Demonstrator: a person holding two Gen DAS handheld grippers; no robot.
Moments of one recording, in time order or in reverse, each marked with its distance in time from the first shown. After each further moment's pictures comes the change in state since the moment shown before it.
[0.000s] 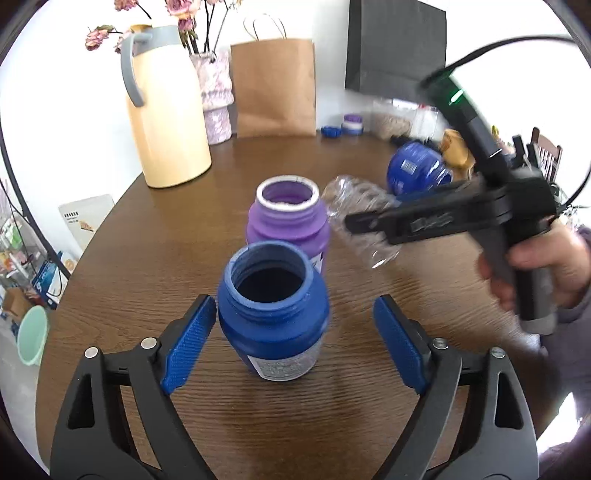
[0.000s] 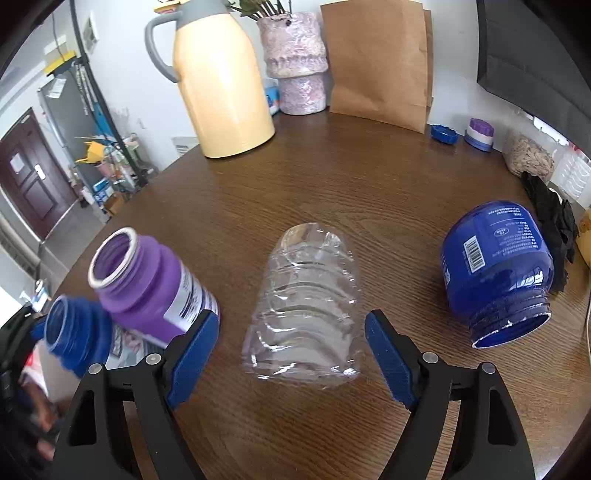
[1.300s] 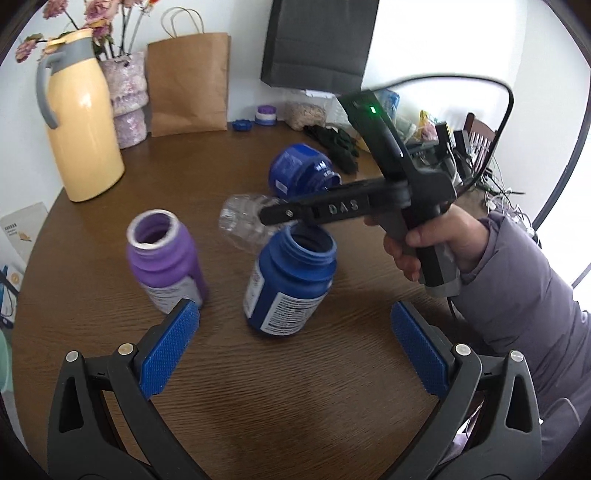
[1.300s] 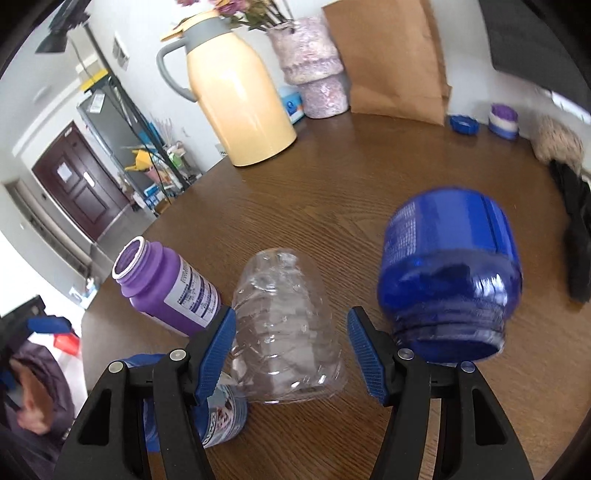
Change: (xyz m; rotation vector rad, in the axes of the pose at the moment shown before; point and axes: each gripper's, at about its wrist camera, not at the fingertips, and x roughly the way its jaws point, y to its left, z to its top) left arm -0.011 -0.066 0.027 0.077 0.108 -0.281; right arm -0.018 -0.065 -0.008 0.019 -0.016 0.273
